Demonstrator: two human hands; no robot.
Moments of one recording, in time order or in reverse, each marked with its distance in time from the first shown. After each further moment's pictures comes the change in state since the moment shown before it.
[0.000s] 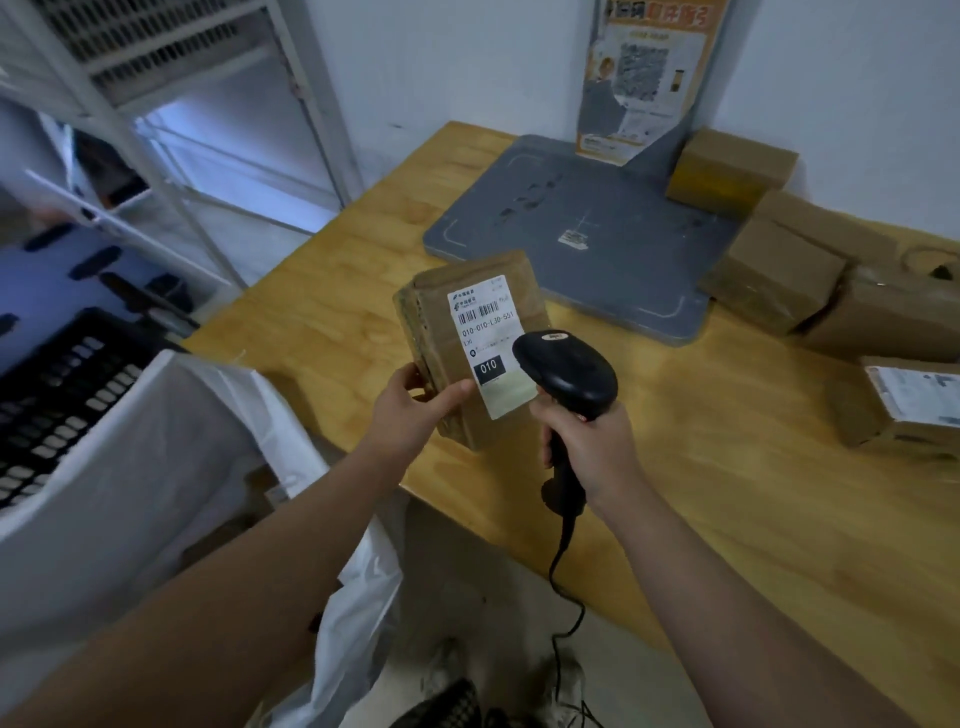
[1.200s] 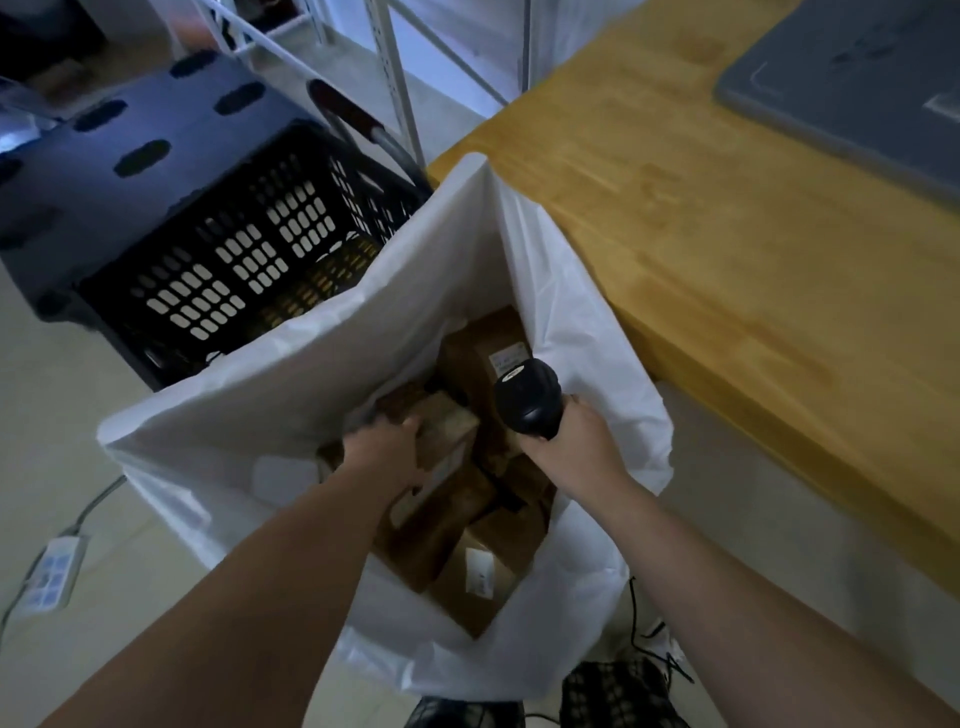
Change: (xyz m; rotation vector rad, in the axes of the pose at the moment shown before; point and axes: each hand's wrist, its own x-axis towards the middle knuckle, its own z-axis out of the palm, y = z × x) left_hand -0.039 -0.278 -0.305 1.333 -0.398 -0.444; right_hand -0.054 0.188 0.306 -0.842 -0.336 -0.016
